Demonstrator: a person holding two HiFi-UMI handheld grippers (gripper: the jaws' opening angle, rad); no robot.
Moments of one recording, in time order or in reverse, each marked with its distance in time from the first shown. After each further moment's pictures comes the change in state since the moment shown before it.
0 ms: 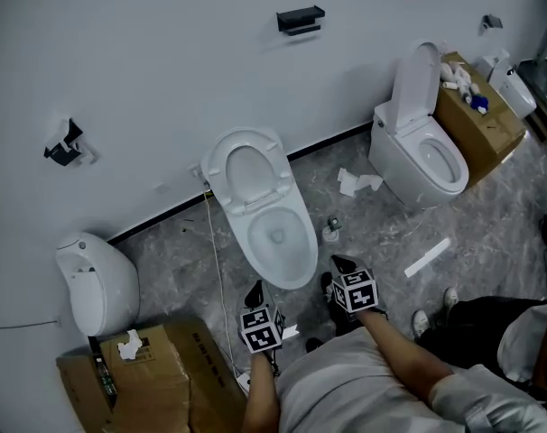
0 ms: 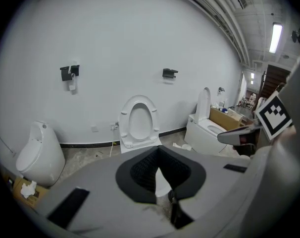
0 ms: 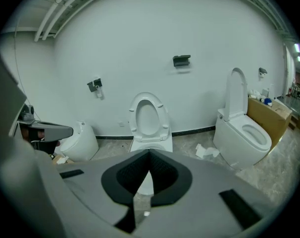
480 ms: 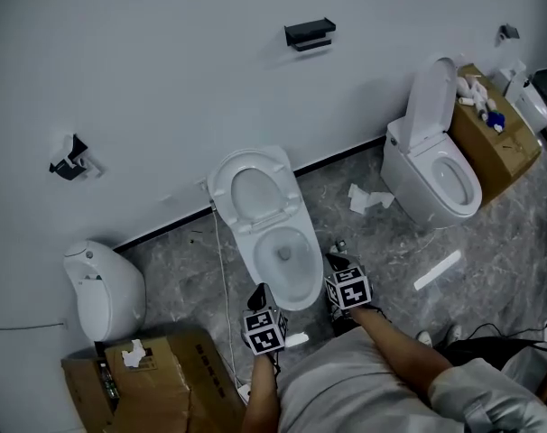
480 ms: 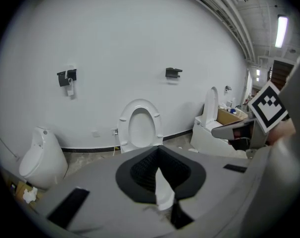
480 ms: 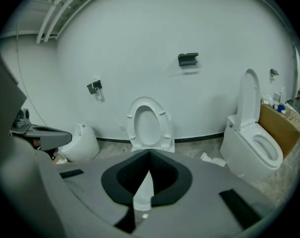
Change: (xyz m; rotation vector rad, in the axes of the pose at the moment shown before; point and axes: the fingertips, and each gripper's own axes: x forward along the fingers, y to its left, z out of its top) left arm 0.058 -0.012 0.053 0.009 0.007 0.062; right arm 0.064 -0.029 0.074 -0.041 0.005 0.065
